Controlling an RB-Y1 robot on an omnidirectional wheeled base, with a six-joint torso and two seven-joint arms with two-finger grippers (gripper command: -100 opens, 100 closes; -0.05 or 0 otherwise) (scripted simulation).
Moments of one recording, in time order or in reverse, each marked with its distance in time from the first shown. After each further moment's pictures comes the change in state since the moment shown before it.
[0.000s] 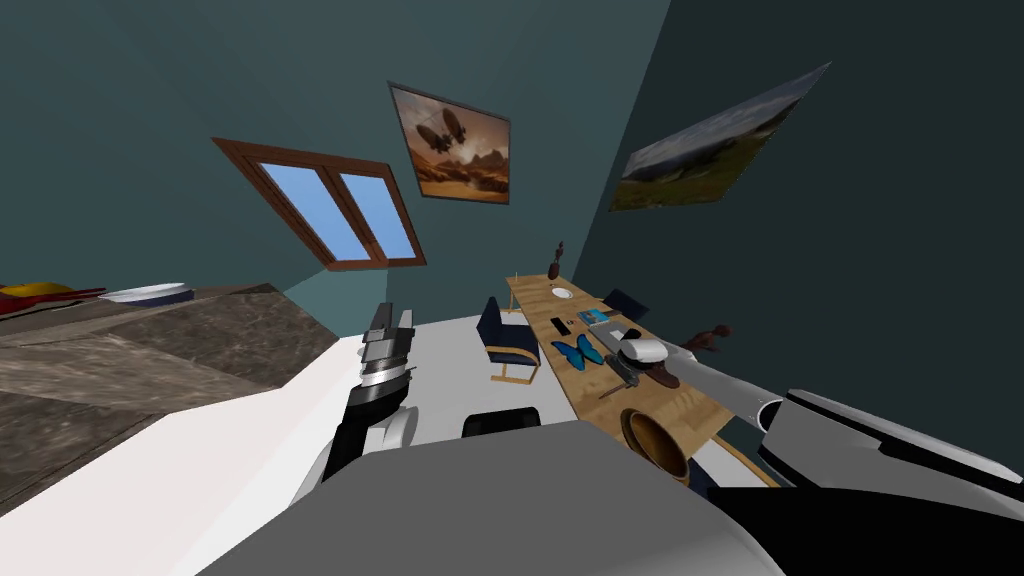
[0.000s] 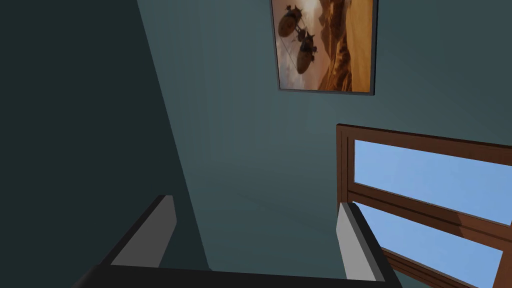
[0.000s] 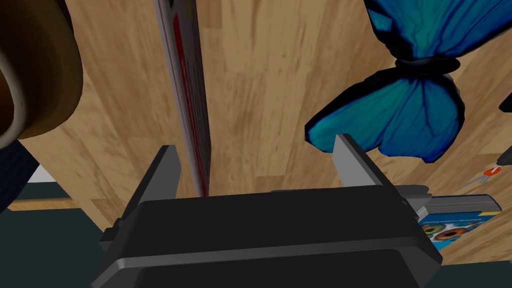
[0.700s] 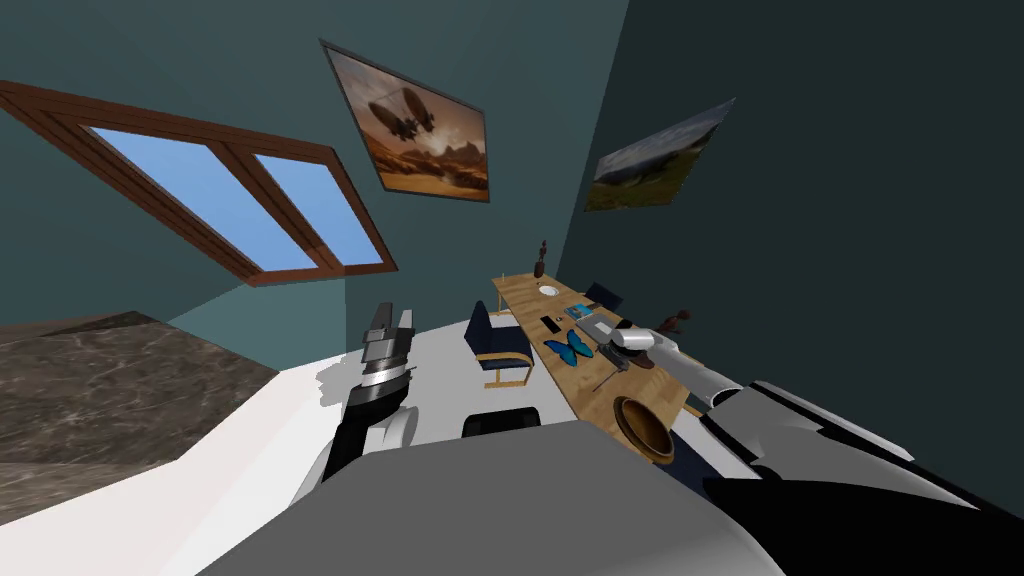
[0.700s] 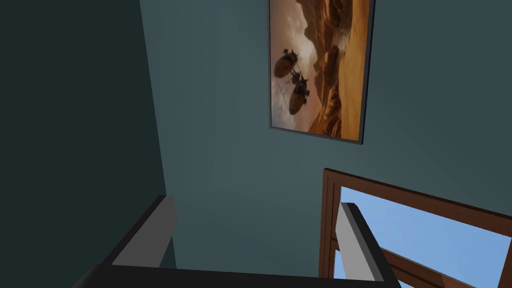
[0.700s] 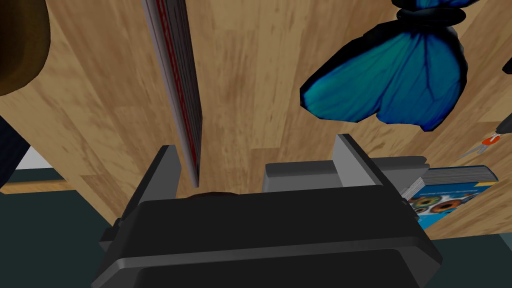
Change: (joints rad) left arm 0.000 0.000 0.000 0.000 0.000 0.000 0.000; right arm -0.098 0.134 -0.170 0.110 0.186 0.083 0.195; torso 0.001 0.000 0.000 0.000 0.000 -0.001
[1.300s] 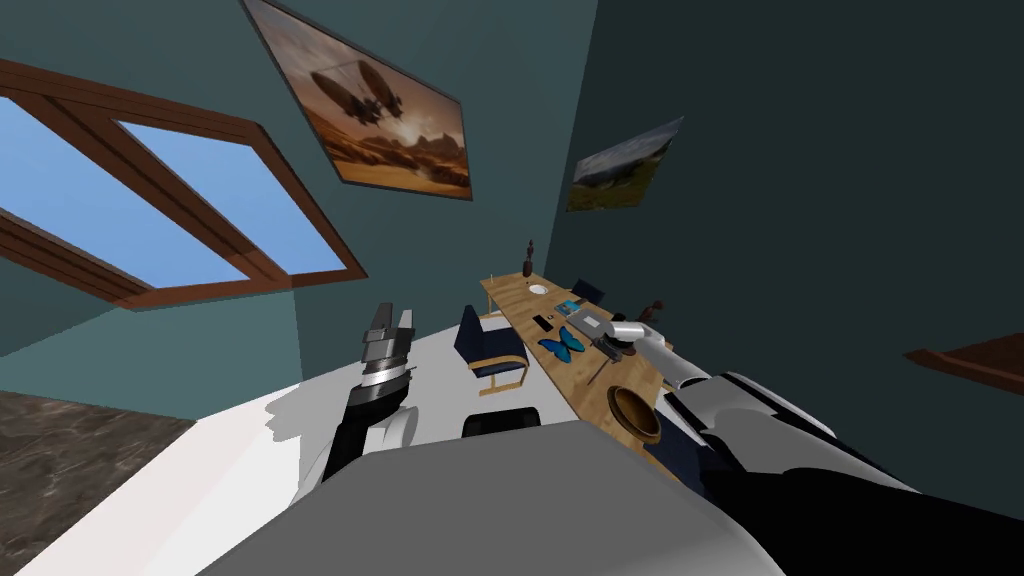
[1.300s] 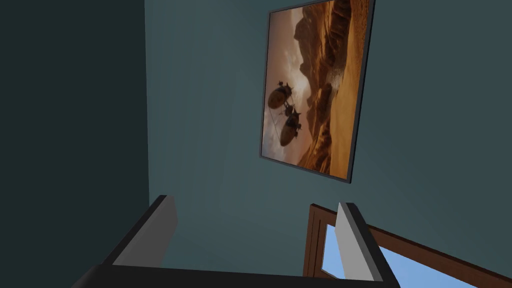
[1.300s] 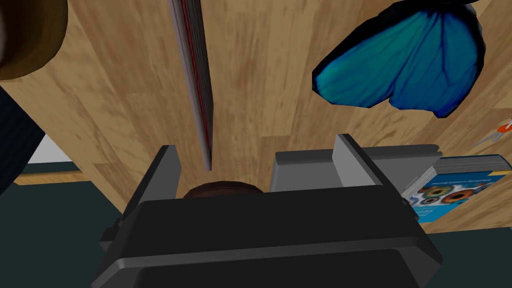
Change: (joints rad) left arm 0.000 0.000 0.000 0.000 0.000 0.000 0.000; right arm -0.101 0.115 -0.140 0.108 0.153 0.075 0.177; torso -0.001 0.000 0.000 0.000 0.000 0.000
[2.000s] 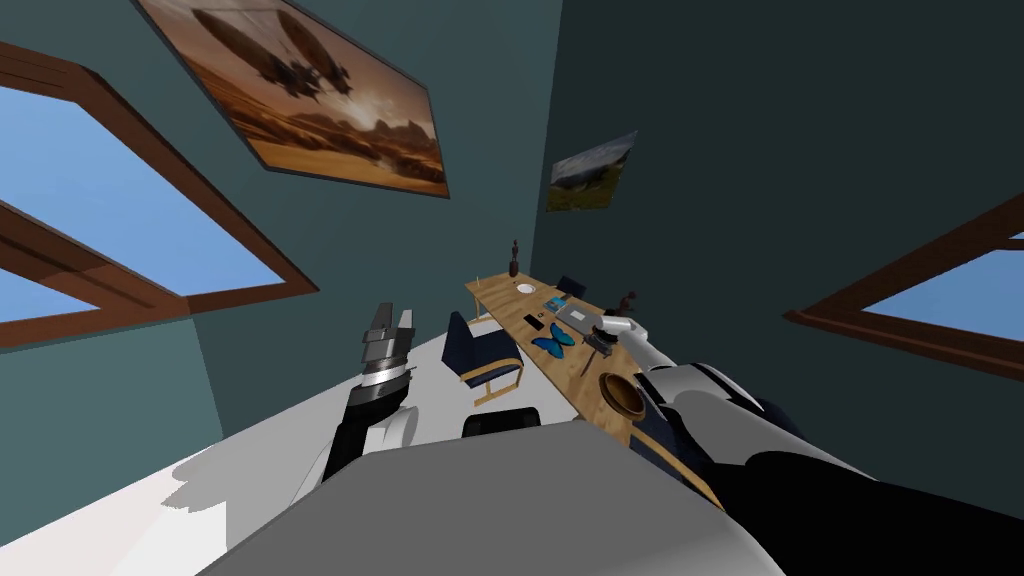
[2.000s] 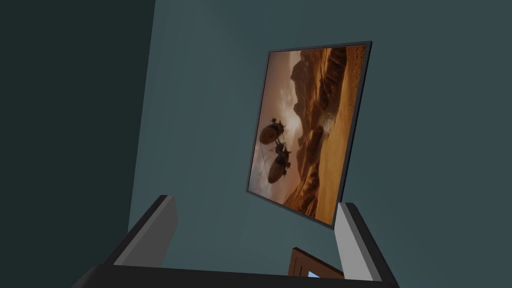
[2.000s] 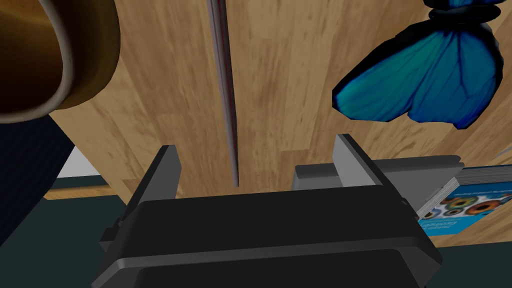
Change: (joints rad) left arm 0.000 0.000 0.000 0.000 0.000 0.000 0.000; right arm -0.123 0.143 -0.163 0.130 0.178 0.087 0.186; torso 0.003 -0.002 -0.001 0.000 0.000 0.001
